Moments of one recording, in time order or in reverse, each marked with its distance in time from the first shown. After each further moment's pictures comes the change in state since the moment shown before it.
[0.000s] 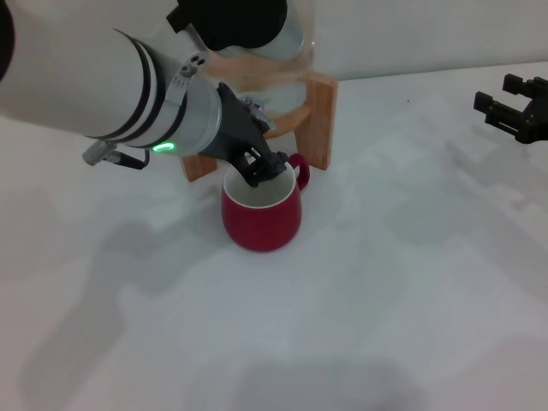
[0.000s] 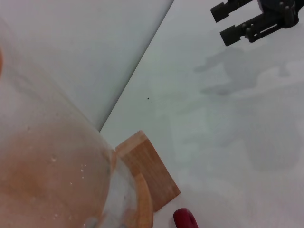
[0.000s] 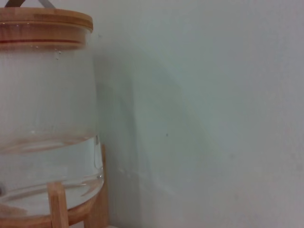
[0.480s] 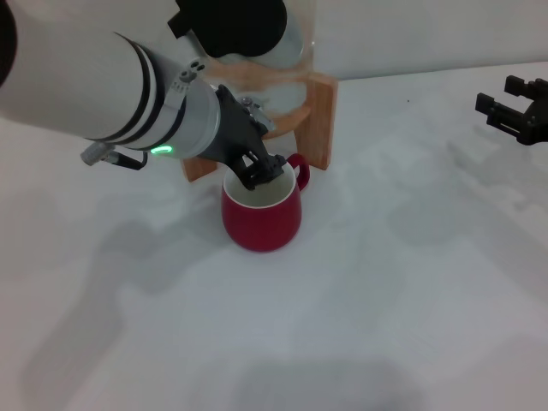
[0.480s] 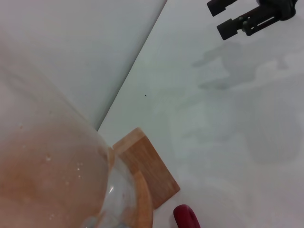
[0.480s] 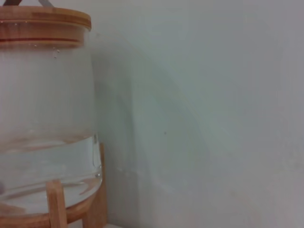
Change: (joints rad) left arm 0.000 -0.001 0.000 -0.013 0.000 0.003 0.038; right arm -0.004 0.000 0.000 0.000 0.000 -0.003 0.001
